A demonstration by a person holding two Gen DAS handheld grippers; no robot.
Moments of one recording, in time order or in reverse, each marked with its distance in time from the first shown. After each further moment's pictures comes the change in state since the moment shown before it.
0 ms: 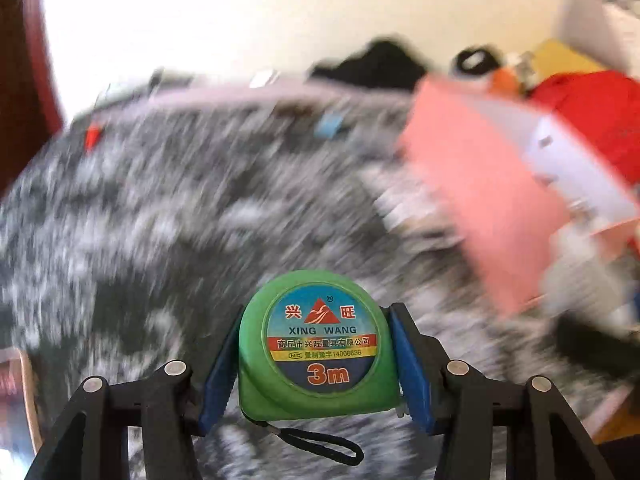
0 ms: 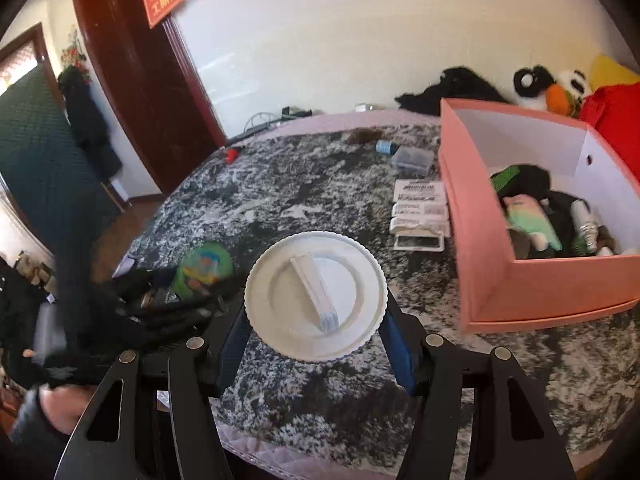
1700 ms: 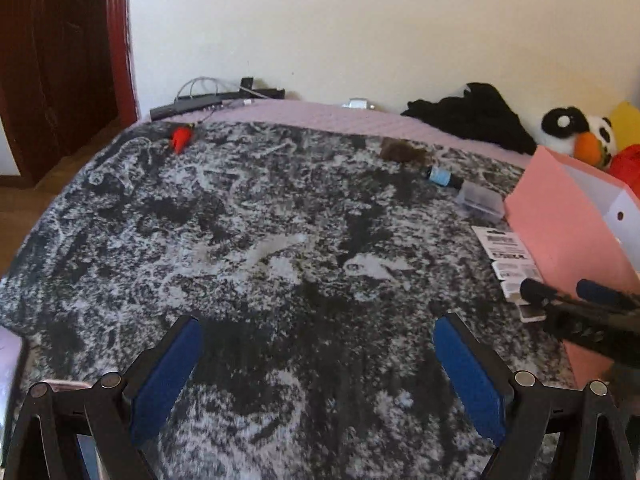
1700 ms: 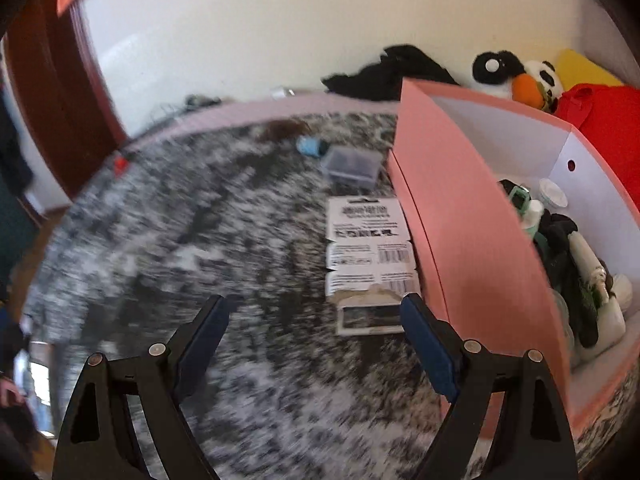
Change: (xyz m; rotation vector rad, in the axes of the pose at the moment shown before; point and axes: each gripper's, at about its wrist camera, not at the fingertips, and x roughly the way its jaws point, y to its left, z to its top) left arm 0.028 0.110 0.026 -0.195 -0.007 0.157; right arm 0.159 -0.034 0.073 0.076 0.102 -0.333
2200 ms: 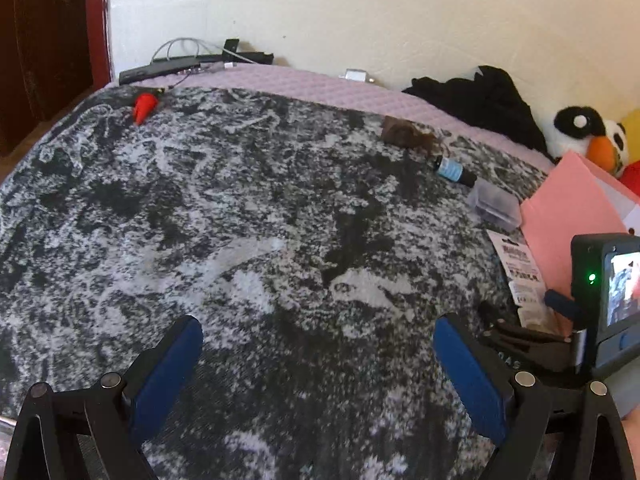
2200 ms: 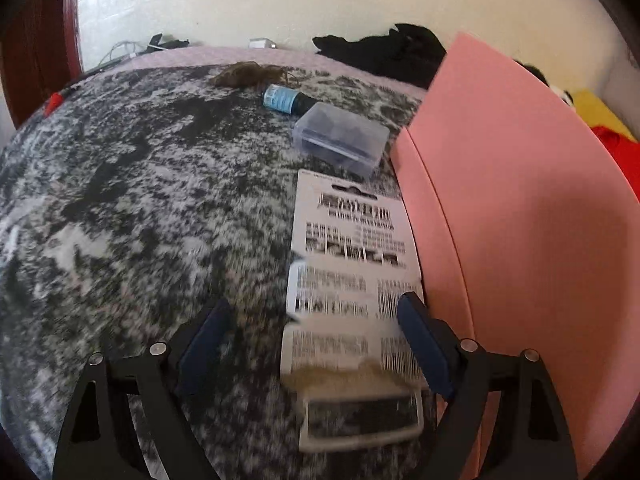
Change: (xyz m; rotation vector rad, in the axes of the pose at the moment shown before) left arm 0.070 -0.001 0.028 -0.063 0.087 -0.056; right arm 0.114 0.004 0.018 -0.162 0.062 -0.179
